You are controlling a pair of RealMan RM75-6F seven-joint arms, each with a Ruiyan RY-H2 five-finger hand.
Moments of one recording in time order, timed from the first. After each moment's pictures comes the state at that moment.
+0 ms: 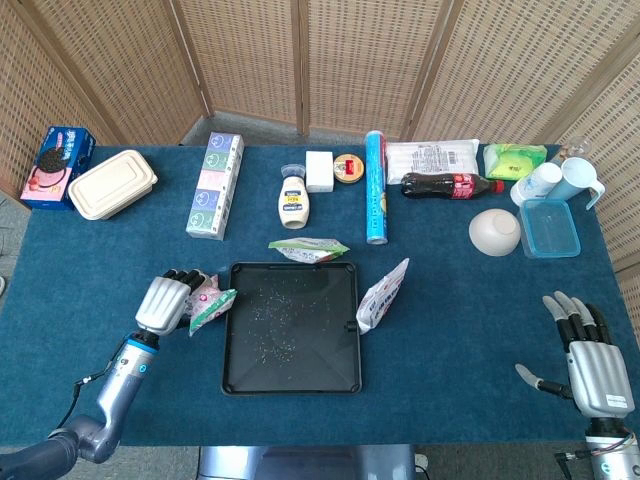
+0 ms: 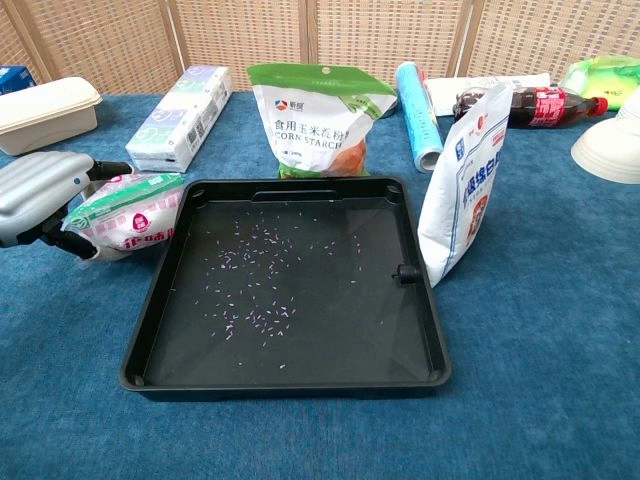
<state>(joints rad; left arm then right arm) -0.46 -1.76 -0.07 -0.96 1.57 1.27 -0.06 0.03 -1.11 0.06 -1.75 -1.51 1.51 -0.06</state>
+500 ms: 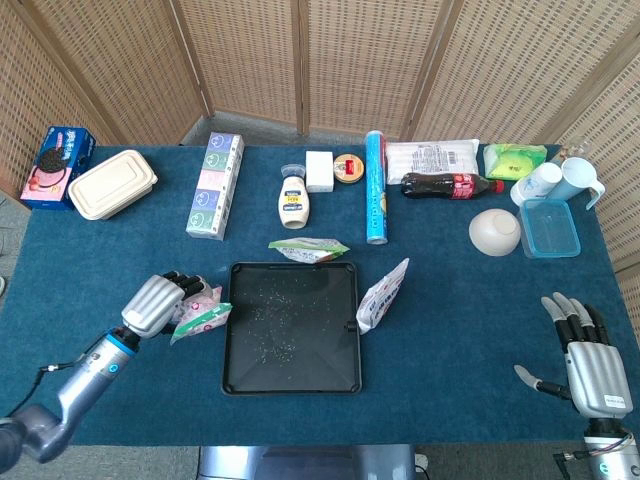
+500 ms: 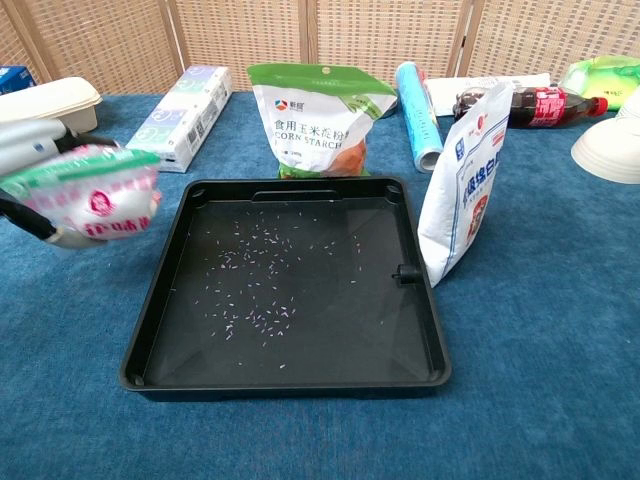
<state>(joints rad) -0.53 -1.43 0.02 -1.26 1.69 1.23 -0.24 0.03 -1.11 0.05 -1.75 -1.50 1.51 -0.08</state>
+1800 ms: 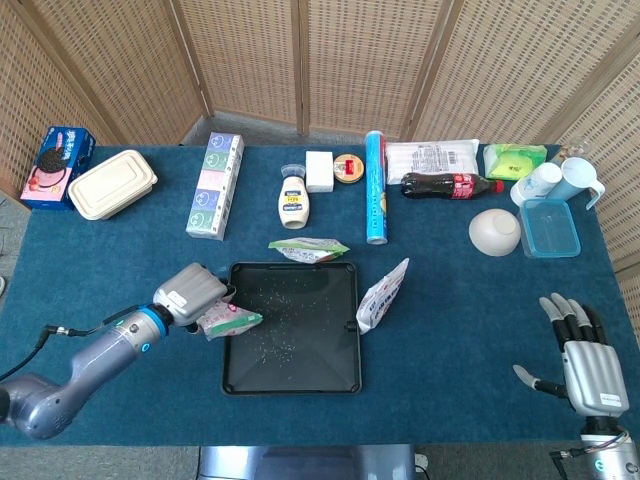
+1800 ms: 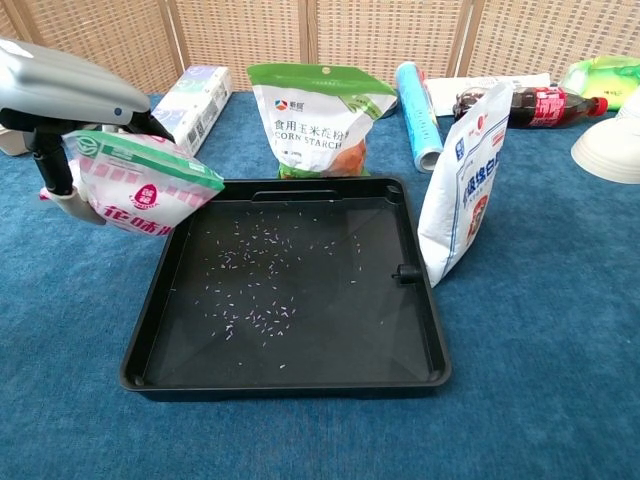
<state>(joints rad) -0.97 -1.01 -0.03 -1.95 0.89 0.68 0.66 0.03 -1.13 0.06 -1.75 -1.48 1.49 -0.12</state>
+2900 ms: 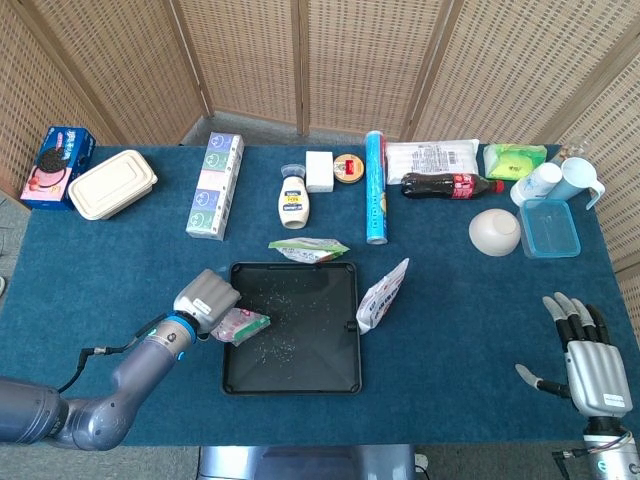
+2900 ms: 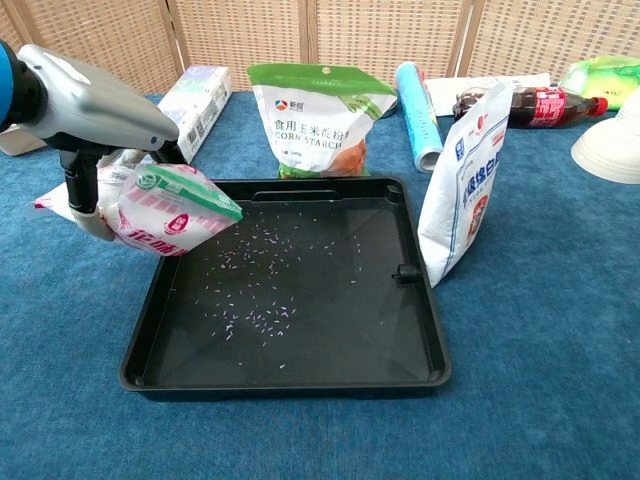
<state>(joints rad) -1.34 -1.13 0.15 -2.11 0.29 0.98 1.02 0.03 -1.12 0.06 -1.75 -1.48 1.50 -0.11</state>
